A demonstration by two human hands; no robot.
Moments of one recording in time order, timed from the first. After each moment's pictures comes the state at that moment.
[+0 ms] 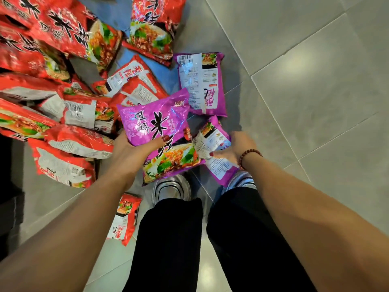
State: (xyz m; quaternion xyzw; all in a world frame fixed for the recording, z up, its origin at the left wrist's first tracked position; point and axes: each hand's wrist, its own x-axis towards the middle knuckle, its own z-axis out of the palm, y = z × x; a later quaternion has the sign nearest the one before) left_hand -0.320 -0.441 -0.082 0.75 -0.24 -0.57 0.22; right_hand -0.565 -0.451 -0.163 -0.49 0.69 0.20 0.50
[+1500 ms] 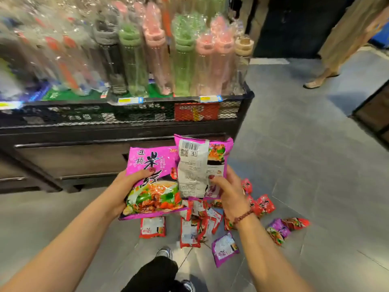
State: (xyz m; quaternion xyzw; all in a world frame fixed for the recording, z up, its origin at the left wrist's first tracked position) left_hand -0.302 -0.236 0.596 0.61 0.10 -0.35 0.70; right_hand -0.398 -0.473 0.568 -0.61 0.15 -0.11 0.77
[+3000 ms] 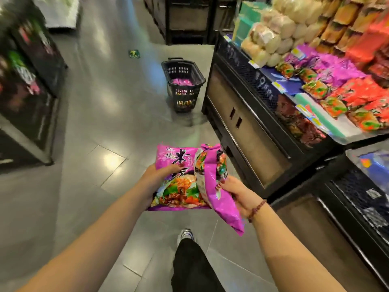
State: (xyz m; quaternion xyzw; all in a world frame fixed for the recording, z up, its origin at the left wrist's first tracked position) left_hand -0.368 0.510 0.591 0.45 0.44 0.16 0.76; right_hand -0.180 0.376 0.565 -0.50 -0.20 0.63 0.56
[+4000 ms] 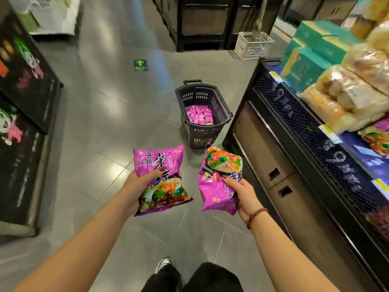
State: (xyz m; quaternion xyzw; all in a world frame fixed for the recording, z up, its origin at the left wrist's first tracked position) left_hand -0.205 1.062 0.565 0.41 0.49 0.21 0.74; right_hand 0.020 0.909 0.538 -0.63 -0.01 0.52 0.58
